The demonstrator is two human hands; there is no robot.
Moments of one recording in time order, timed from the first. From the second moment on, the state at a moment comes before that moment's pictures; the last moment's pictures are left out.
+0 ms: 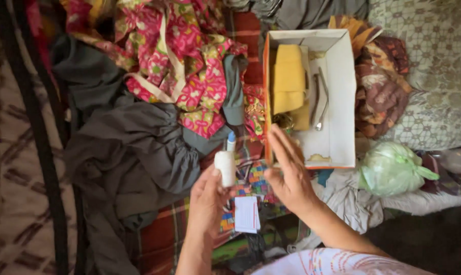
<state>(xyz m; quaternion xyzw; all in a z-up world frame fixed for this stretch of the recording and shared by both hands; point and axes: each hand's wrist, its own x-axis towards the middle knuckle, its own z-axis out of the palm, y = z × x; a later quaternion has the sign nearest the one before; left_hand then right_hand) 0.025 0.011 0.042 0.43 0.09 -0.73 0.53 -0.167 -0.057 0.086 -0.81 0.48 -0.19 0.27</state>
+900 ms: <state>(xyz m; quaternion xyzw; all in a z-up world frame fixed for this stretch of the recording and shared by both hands) 0.010 0.029 0.019 0.58 -0.15 -0.58 0.55 -0.255 -0.107 0.070 -0.48 0.67 -0.29 0.48</state>
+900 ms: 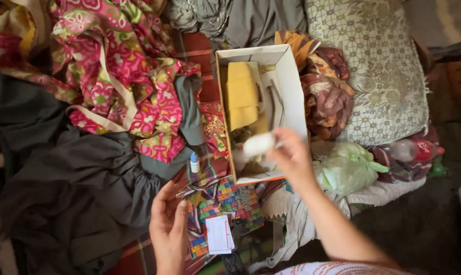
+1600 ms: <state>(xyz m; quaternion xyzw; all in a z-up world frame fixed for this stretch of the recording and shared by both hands) 0.024 0.032 0.003 0.66 -0.13 -0.55 0.49 -0.328 -0.151 -0.030 -0.62 0.72 0.10 0.31</state>
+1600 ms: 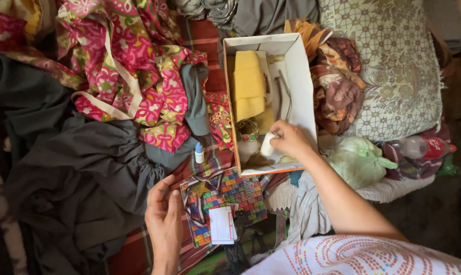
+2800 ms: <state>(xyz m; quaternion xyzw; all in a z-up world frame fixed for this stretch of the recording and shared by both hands) 0.016 0.035 -0.009 0.66 -0.16 -0.54 0.49 -0.239 -0.132 -0.003 -0.77 0.58 -0.18 0.19</state>
